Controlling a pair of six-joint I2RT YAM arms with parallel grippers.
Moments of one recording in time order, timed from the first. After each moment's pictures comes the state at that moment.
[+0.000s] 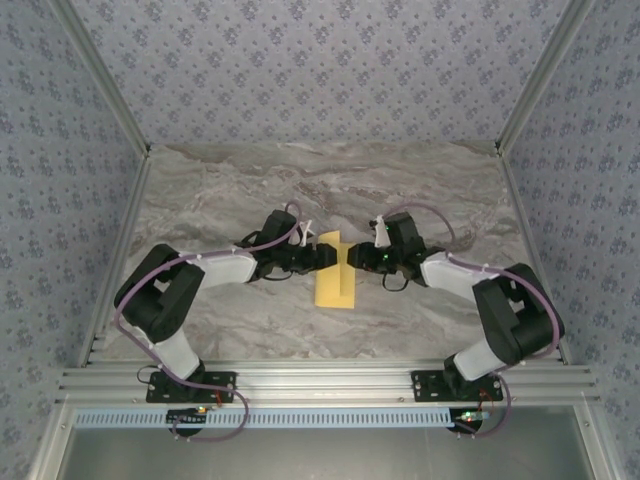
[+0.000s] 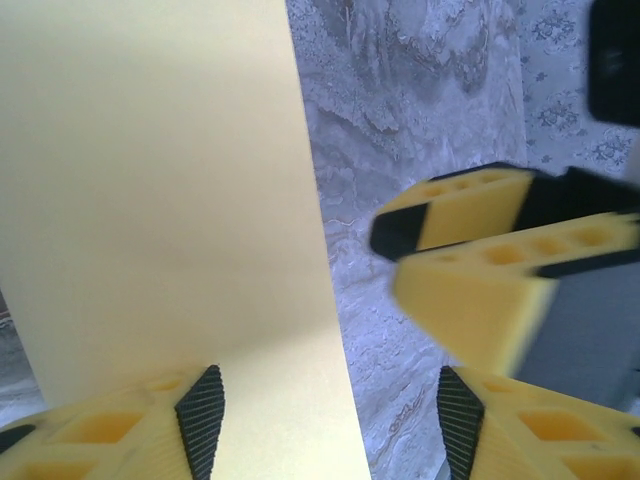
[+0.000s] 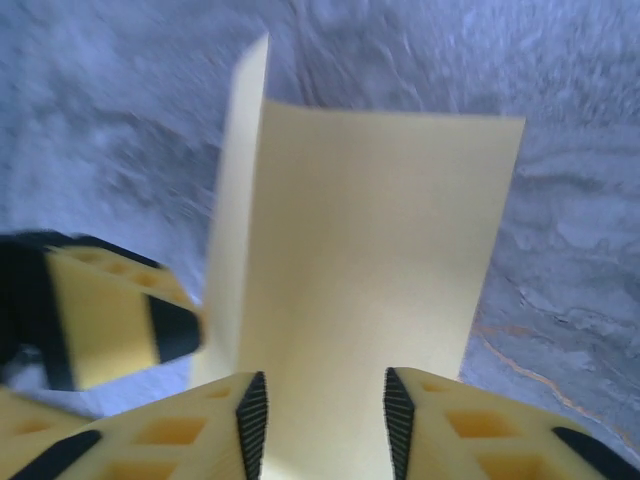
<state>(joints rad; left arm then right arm) -0.66 1.71 0.84 0.17 0.58 -0.80 0.44 1.49 0.68 0.06 -0.47 0.60</state>
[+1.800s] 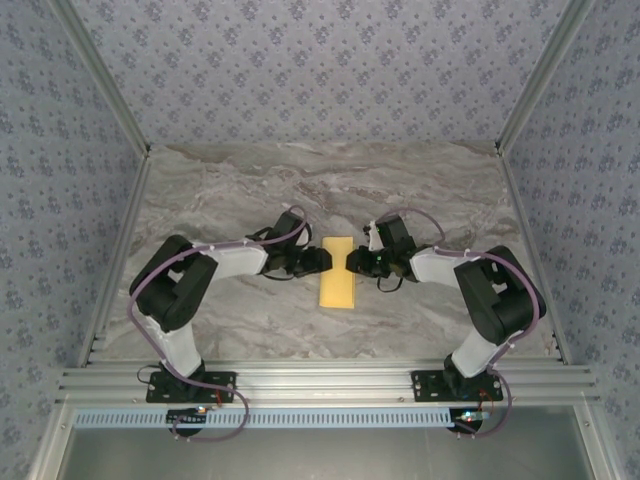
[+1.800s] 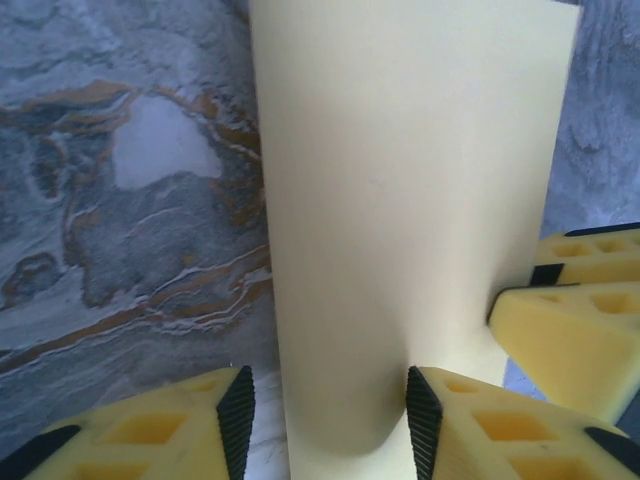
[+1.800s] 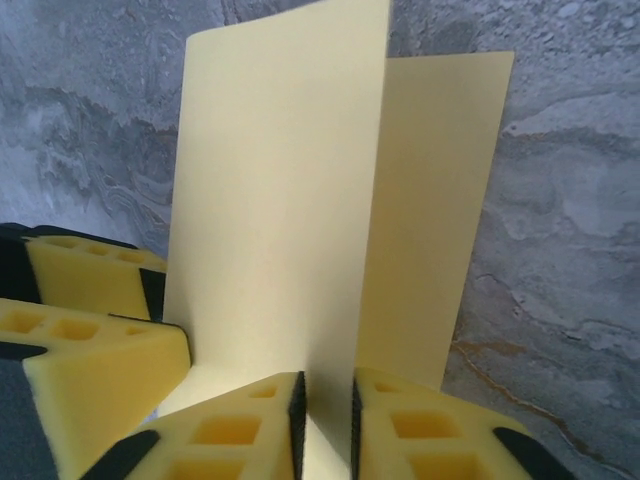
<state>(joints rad) -0.68 1.81 0.96 -0.09 0.38 -0.76 0.47 1.65 0.73 0.03 -0.45 0.61</state>
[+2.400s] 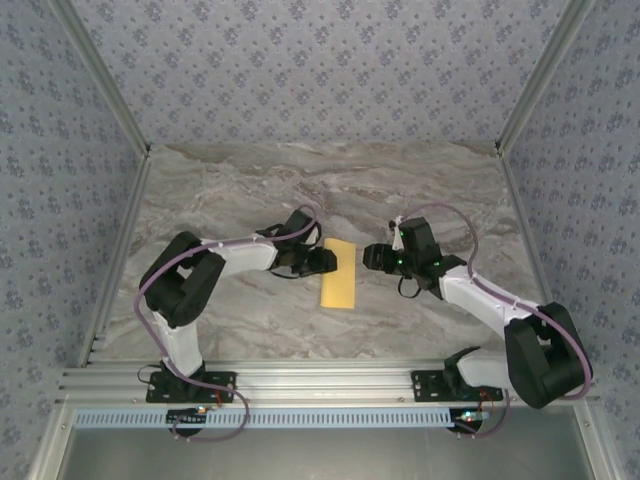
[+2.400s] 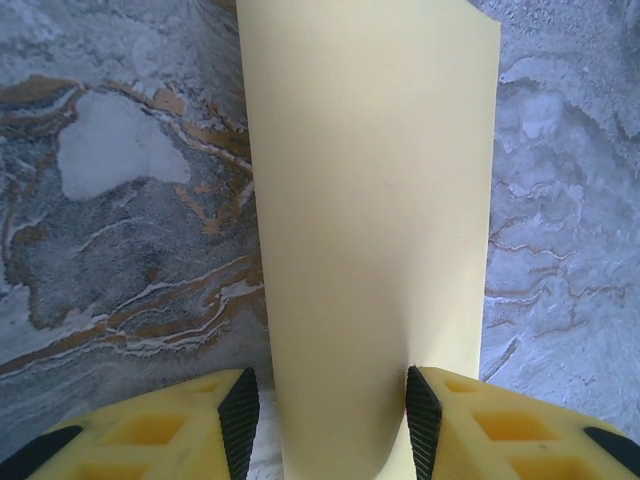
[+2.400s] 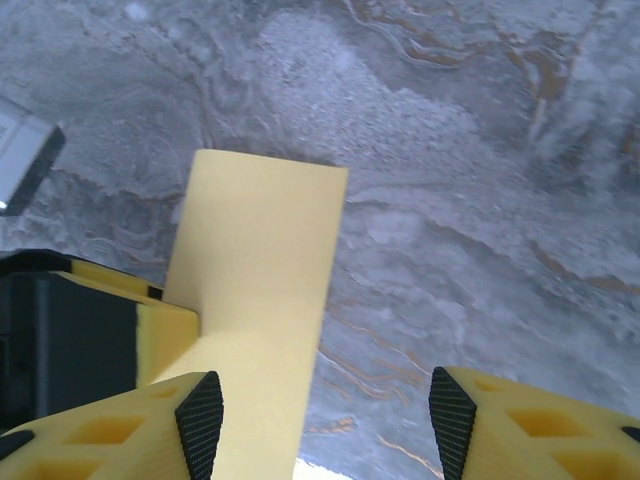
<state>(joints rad) -0.71 1.86 1.06 -0.21 0.33 -0.74 0.43 1.26 0.62 -0.16 -0.19 0.51</state>
